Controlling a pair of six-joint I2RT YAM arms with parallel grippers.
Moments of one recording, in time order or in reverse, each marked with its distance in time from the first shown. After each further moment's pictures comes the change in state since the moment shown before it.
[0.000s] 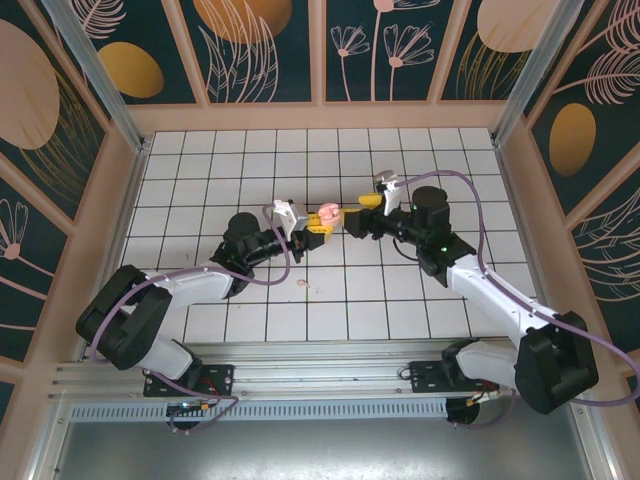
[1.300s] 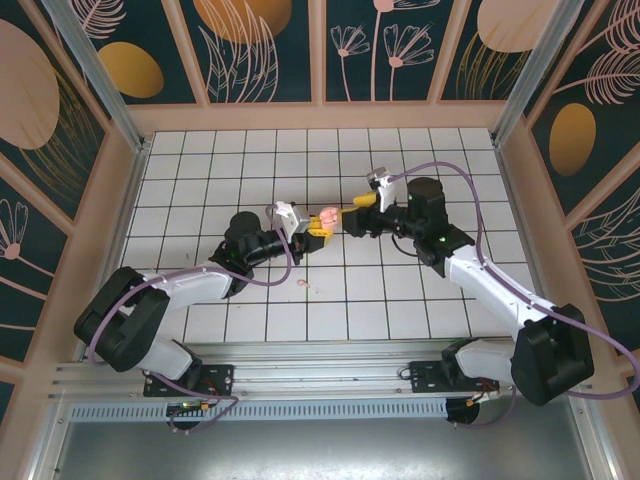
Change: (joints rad) left arm 0.000 -0.014 0.006 -0.079 0.018 0.041; right arm 0.002 0.054 0.088 -0.134 -0.060 -0.053
